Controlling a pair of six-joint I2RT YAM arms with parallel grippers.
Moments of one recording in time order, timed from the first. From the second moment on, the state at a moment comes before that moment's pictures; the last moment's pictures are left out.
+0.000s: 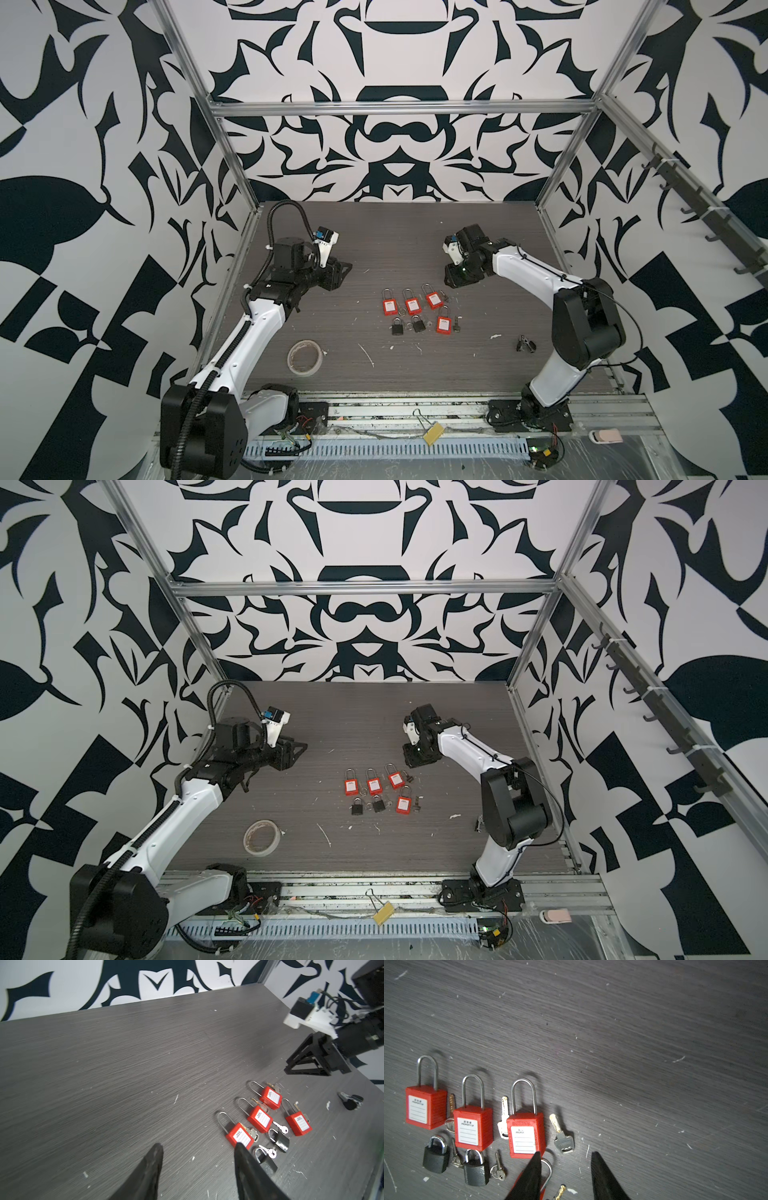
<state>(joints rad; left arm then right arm) -0.19 1.15 0.82 -0.28 0.47 0.06 0.37 1.72 1.22 -0.72 -0.15 0.08</state>
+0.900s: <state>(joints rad) -0.10 1.29 0.26 0.56 0.08 0.07 0.17 1.42 0.35 0.43 0.32 -0.03</state>
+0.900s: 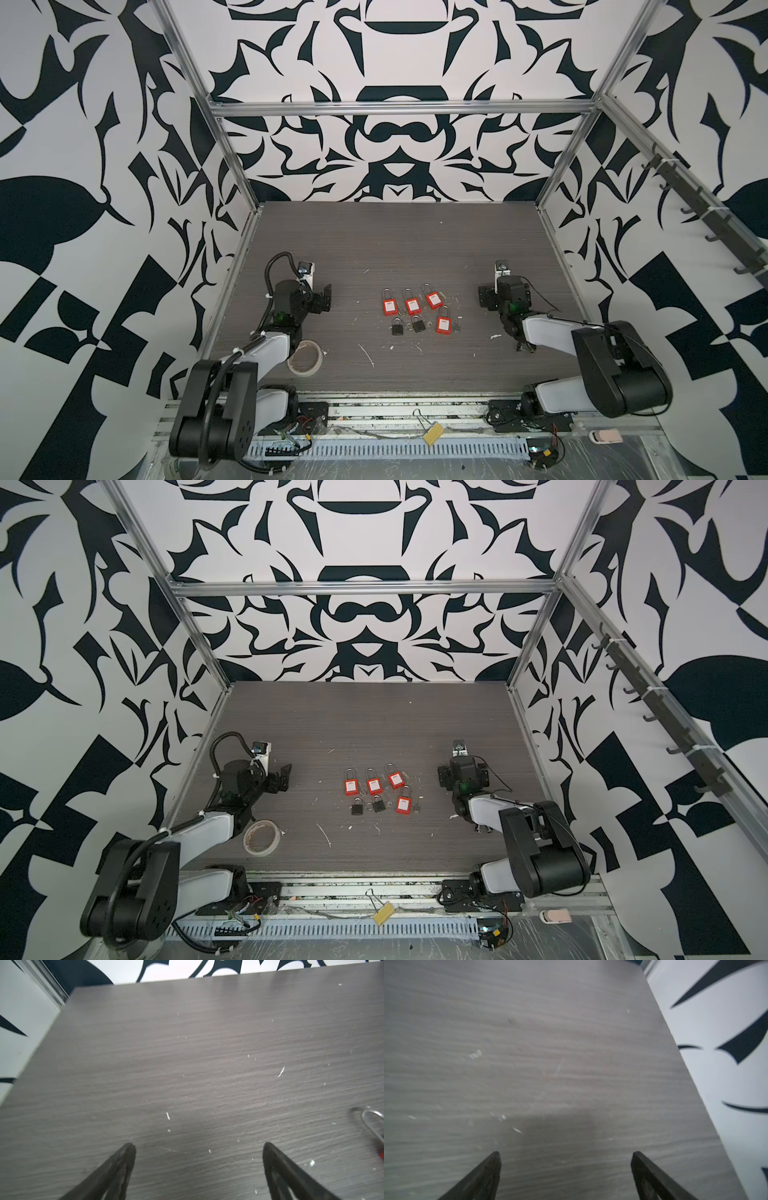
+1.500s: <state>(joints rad) -0.04 1.56 0.33 0.90 0.13 0.05 0.09 1.56 0.33 0.78 0.10 -0.04</state>
